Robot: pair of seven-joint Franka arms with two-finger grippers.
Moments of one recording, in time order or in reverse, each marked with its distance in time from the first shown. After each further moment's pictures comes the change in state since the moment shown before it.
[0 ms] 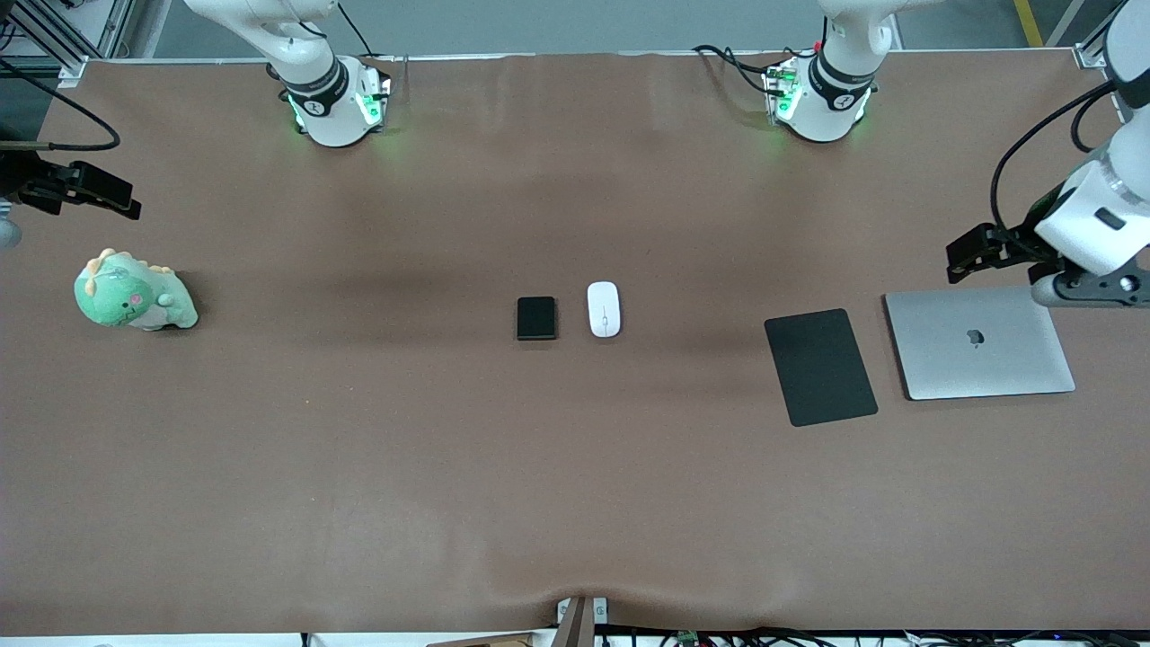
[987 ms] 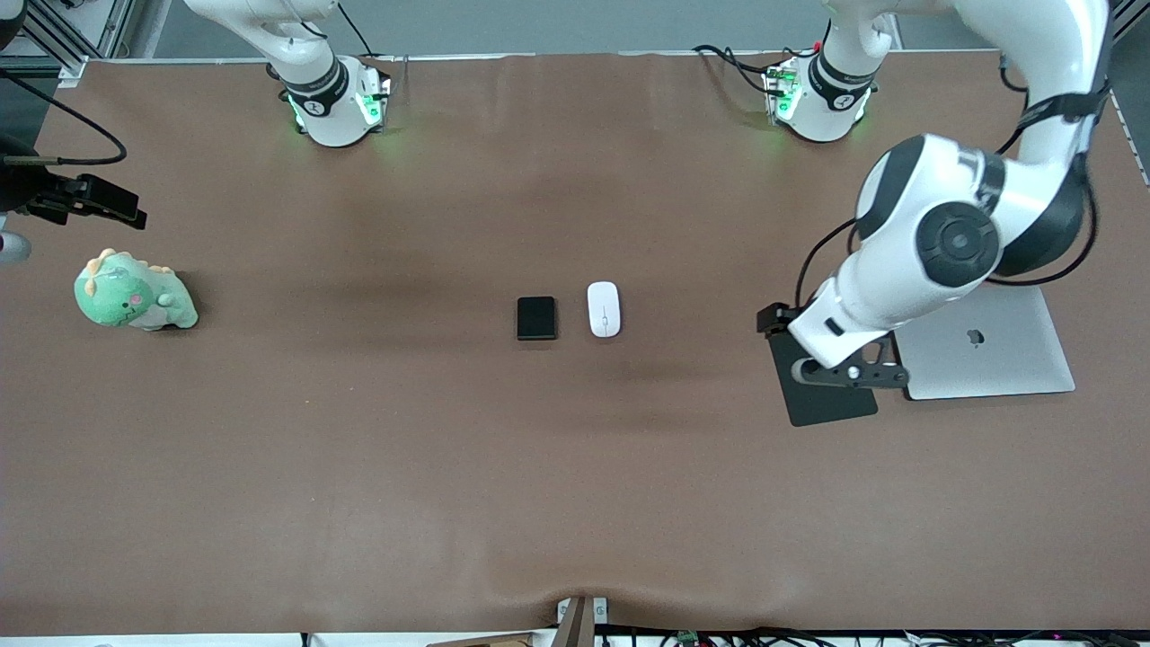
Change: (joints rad) left arm -0.276 0.297 -0.007 -0.016 0.000 0.229 -0.282; right arm 0.001 0.026 0.003 0.001 0.000 0.024 0.000
